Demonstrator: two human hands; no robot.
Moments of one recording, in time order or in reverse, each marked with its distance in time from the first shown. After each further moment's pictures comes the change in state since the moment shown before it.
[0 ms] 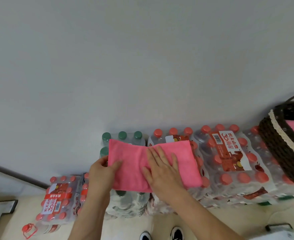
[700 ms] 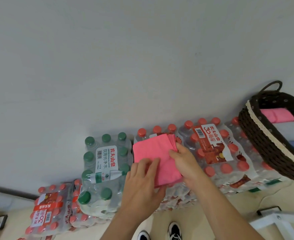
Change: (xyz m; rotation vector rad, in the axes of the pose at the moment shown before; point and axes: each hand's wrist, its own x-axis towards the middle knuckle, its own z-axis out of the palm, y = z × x) left_hand -0.054 -0.035 0.088 0.940 -0.320 0.938; right_hand -0.012 0.071 -0.053 1.107 0.176 0.551
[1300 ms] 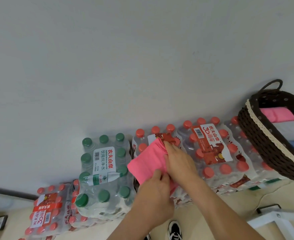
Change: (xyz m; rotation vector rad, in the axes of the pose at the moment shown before) left_hand 0.012 0.035 0.001 0.055 -0.404 0.042; right_hand 0.011 0.008 -0.001 -1.090 0.020 -0.375
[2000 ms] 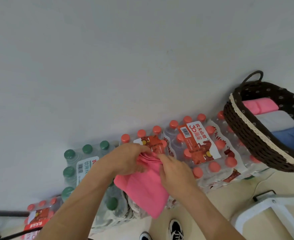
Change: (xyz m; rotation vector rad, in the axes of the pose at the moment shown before) left_hand 0.092 -0.056 -0.074 0.008 -0.210 0.205; right_hand -0.030 0.016 -0.007 0.147 0.097 -0.016
